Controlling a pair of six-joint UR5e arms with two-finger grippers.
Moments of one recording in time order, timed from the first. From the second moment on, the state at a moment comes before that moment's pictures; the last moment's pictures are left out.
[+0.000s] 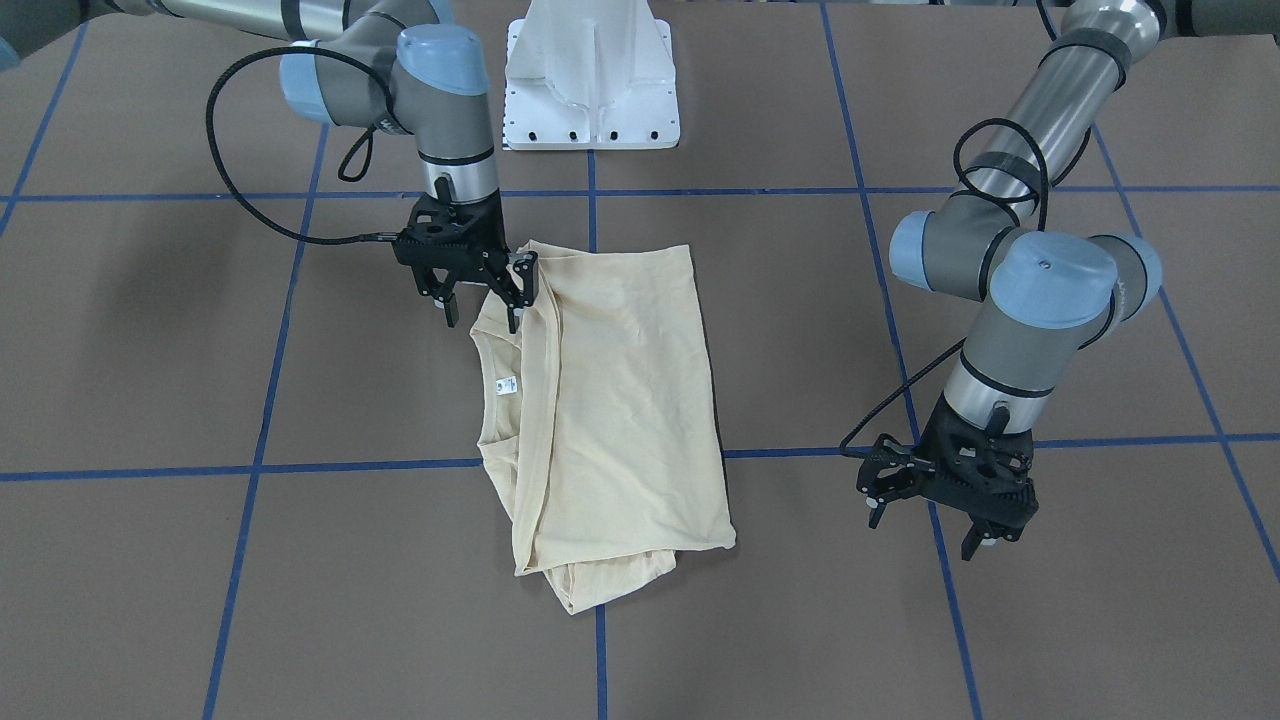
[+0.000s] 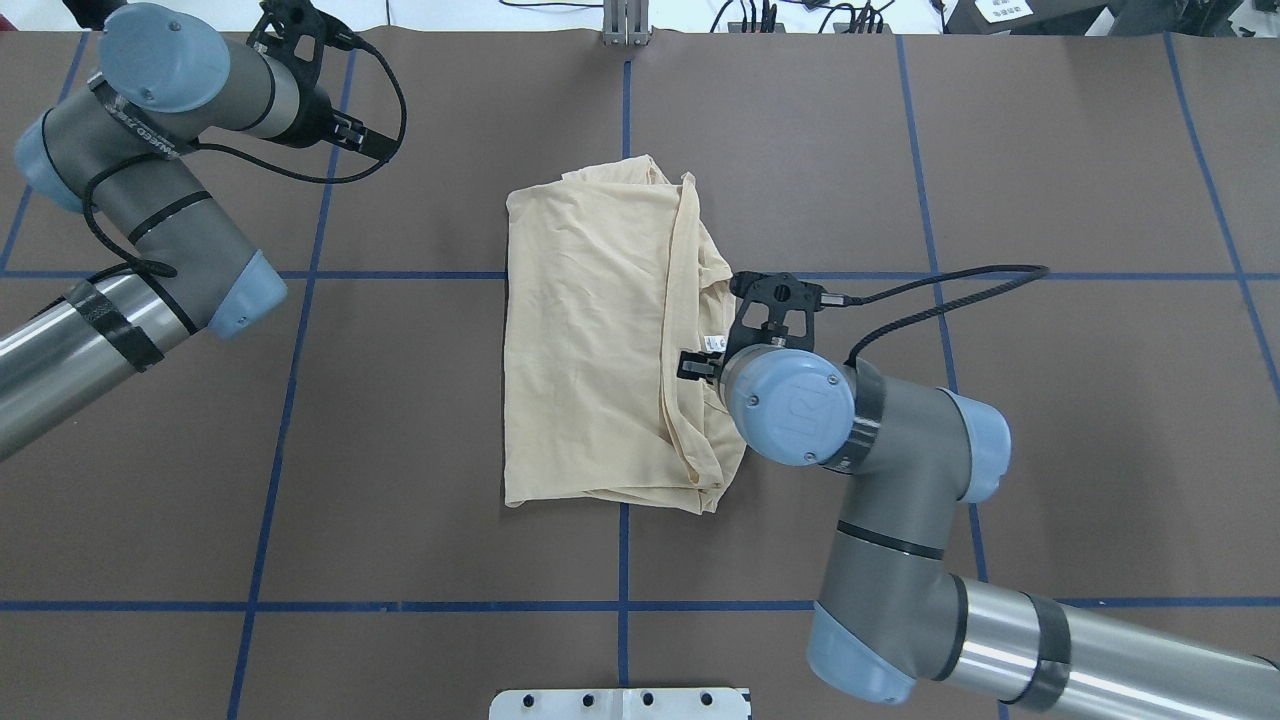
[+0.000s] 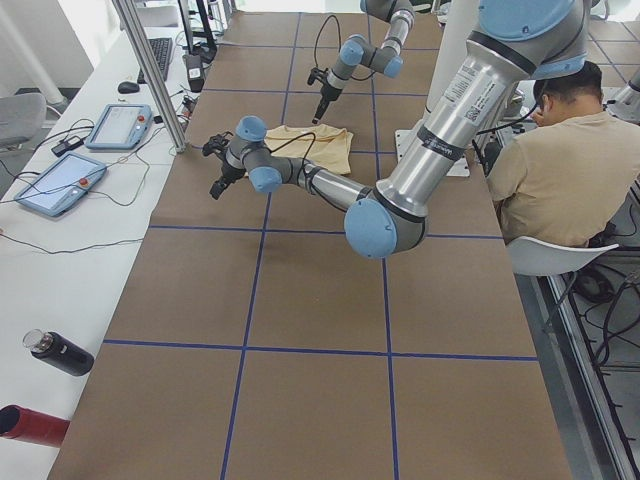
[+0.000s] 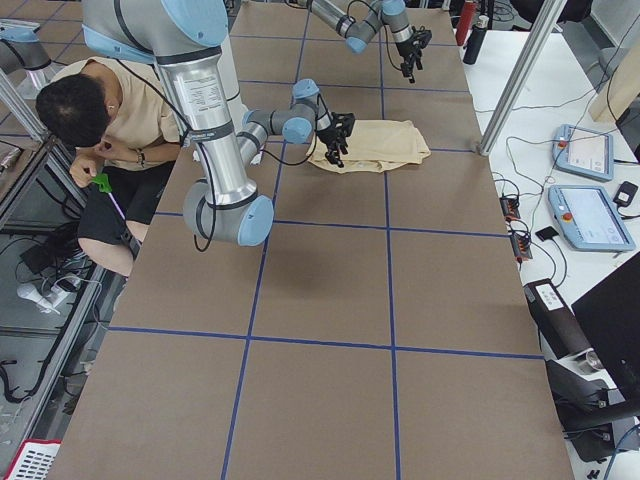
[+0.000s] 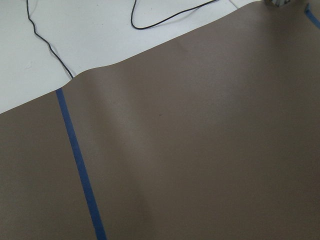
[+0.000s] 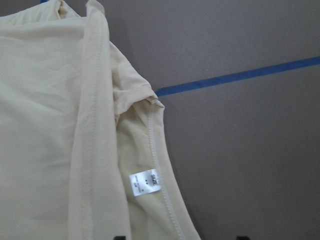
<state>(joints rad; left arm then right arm) -0.92 -2.17 -1.28 -2.24 -1.83 -0.55 0.40 -1.01 1.73 -1.47 1.41 1.47</state>
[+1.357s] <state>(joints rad) -0.92 -2.15 -1.29 -2.25 -1.83 -0.55 0.32 -0.90 1.62 -1.63 1.46 1.34</state>
